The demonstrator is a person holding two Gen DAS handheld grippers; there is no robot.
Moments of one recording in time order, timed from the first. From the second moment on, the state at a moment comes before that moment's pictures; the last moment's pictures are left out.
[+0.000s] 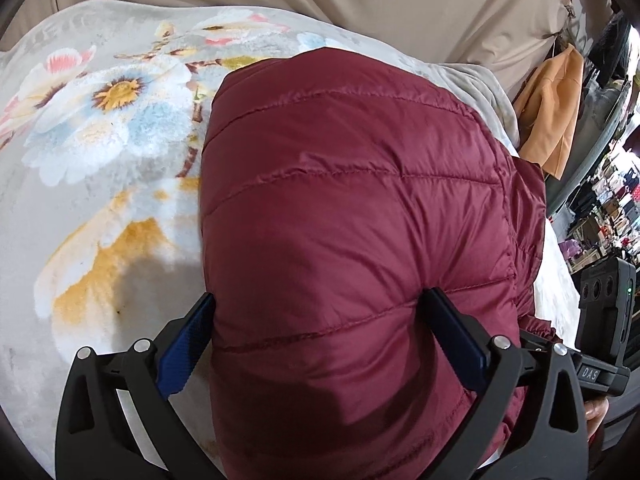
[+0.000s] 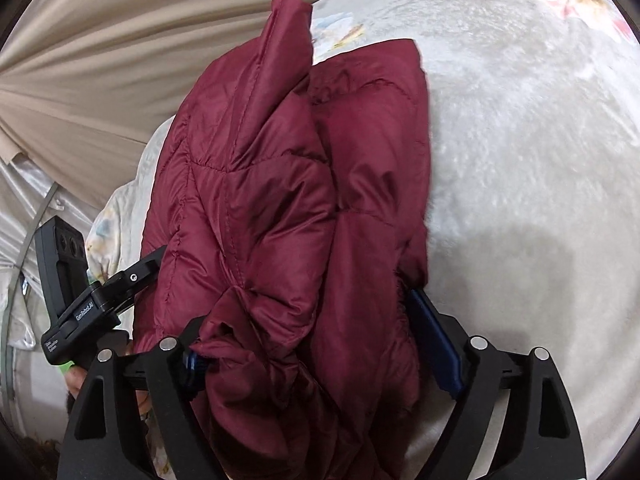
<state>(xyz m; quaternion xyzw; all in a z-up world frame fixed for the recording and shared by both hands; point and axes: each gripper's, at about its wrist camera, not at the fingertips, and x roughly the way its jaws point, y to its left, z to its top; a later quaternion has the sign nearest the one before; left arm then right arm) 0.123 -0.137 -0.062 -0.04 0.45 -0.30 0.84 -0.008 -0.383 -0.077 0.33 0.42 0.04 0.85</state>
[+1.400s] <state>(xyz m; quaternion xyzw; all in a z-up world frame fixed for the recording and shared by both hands) 0.330 0.012 -0.051 -0.10 0.29 -0.22 0.93 0.270 -0.251 -0.063 0.22 0.35 0.15 0.90</state>
